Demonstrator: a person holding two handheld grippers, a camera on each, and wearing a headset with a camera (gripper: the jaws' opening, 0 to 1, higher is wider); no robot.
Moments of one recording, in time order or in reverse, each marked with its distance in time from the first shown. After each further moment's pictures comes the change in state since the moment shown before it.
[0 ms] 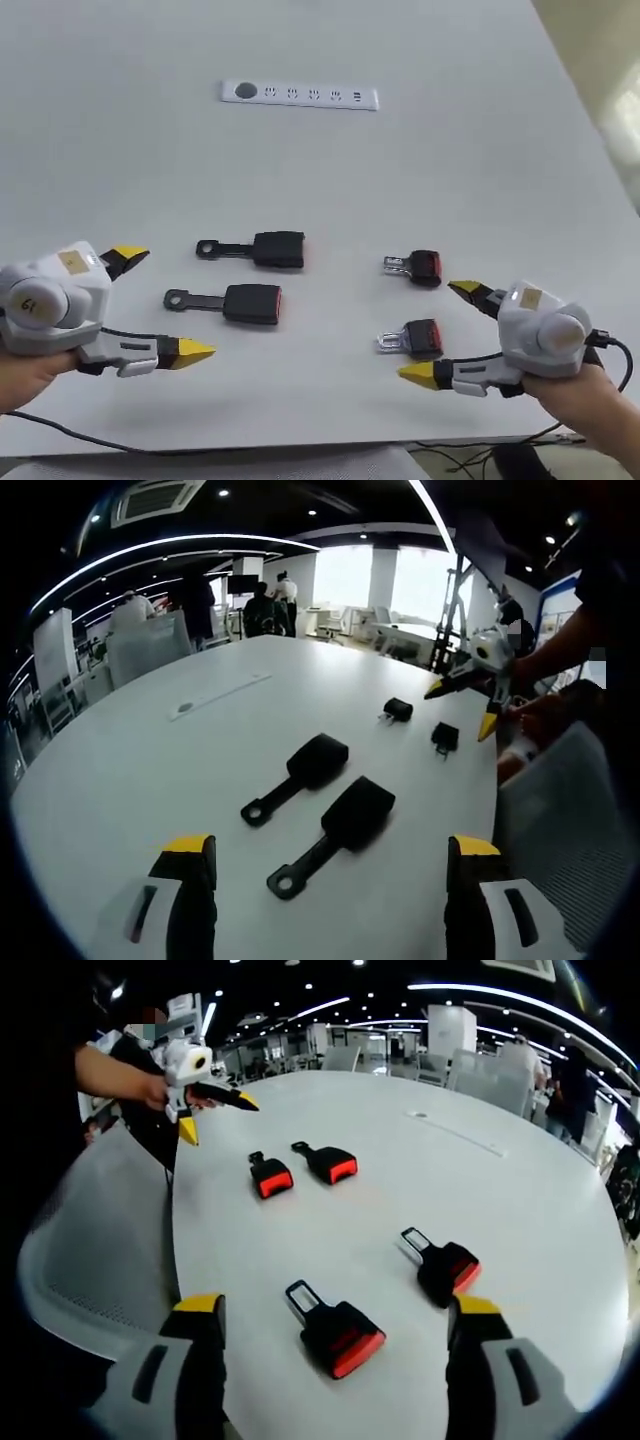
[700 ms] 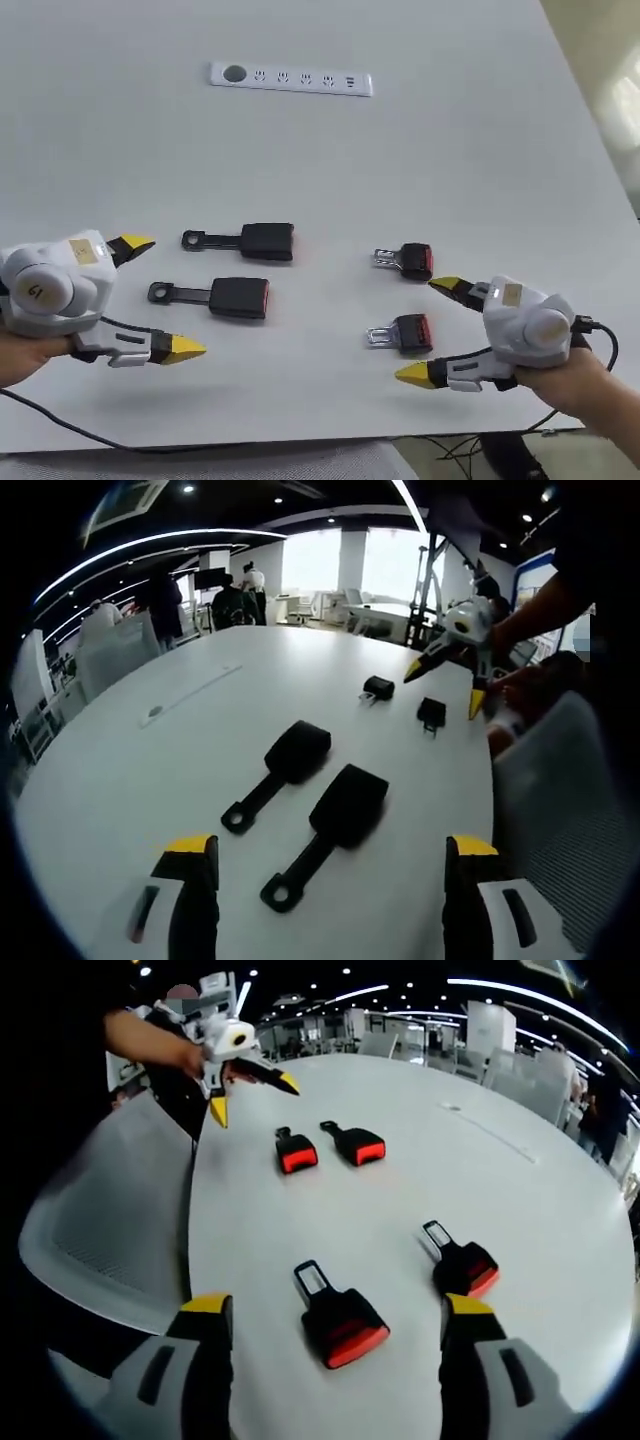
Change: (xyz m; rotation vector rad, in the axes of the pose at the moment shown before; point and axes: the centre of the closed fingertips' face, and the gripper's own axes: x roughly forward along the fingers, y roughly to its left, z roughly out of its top) left arm 0.023 -0.006 -0.008 0.110 0.083 -0.102; right arm 0.006 0.005 -0.013 -0.123 0.090 0.130
